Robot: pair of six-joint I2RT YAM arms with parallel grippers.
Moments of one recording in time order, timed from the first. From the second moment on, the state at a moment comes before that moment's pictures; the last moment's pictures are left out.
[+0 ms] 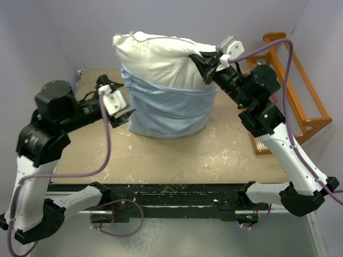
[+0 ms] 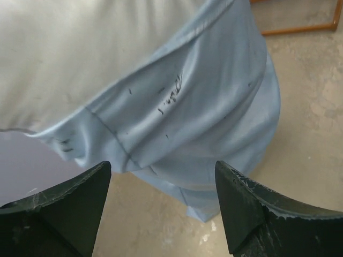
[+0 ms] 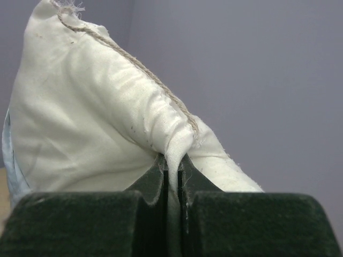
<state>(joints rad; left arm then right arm) -0.49 1.04 1.81 -0.93 0.40 0.63 0.65 1.24 1.63 -0.06 -0.11 -0.27</state>
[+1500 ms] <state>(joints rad) -0.28 1.09 1.49 -0.45 0.61 0.18 0.55 1.24 1.62 -0.03 -0.22 -0.12</state>
